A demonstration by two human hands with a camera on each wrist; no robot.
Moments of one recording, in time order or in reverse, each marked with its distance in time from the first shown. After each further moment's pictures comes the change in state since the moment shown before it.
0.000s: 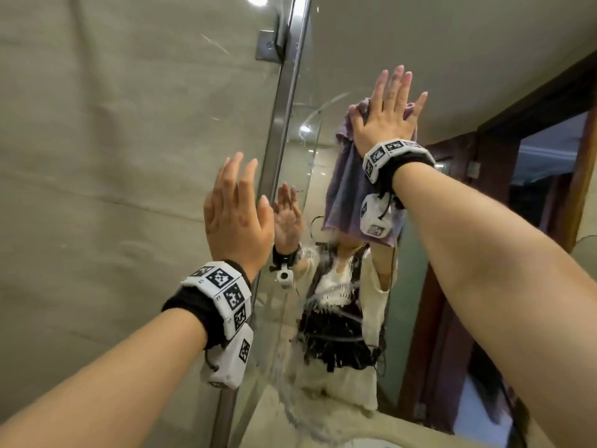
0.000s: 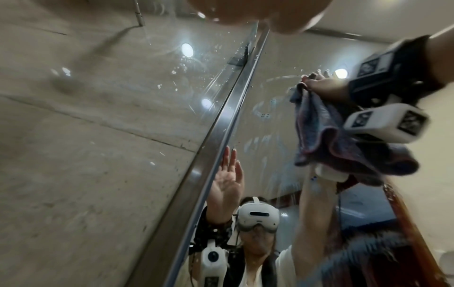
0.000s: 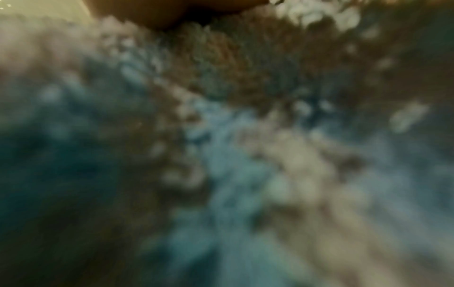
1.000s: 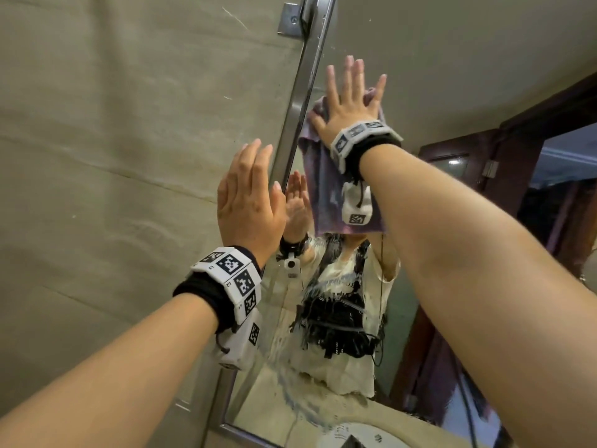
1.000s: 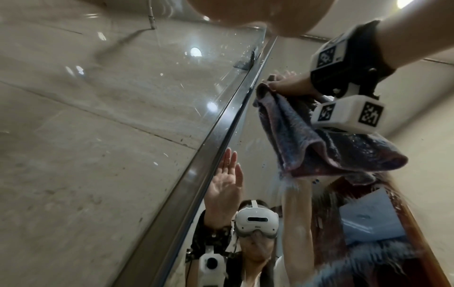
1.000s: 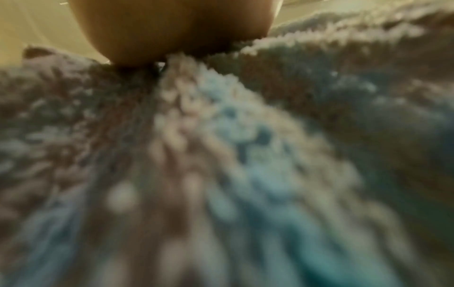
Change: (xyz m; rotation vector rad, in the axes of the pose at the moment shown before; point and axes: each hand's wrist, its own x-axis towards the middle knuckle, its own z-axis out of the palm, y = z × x) left_hand -0.004 -0.003 0.002 -0.004 -0.004 -0.008; right_hand -0.009 -0.073 0.009 -0.122 -0.135 -0.334
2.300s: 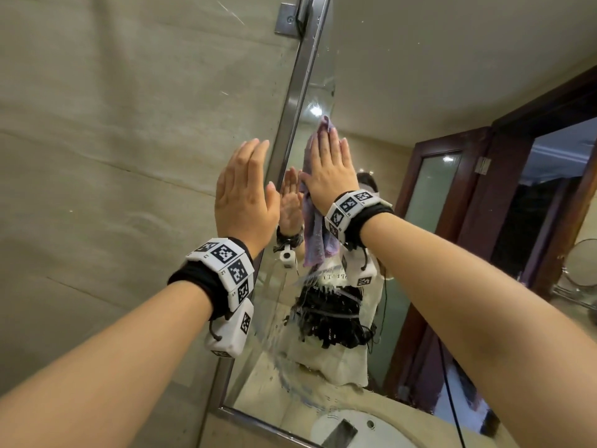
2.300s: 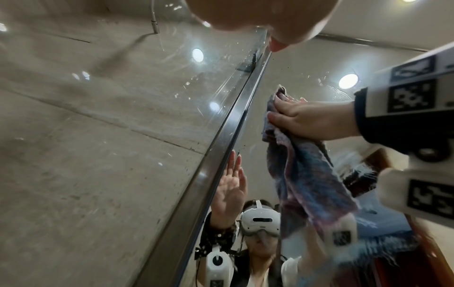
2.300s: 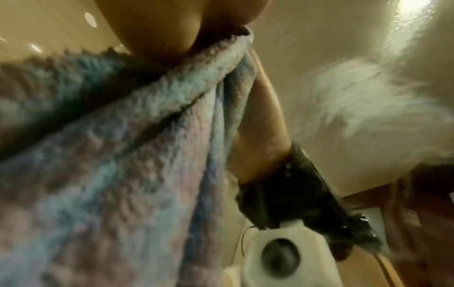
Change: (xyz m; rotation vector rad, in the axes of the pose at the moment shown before) left_hand -0.001 -0.001 -0.012 -0.051 -0.084 0.022; right_hand -0.088 -0.021 0.058 -0.083 0.037 -0.153
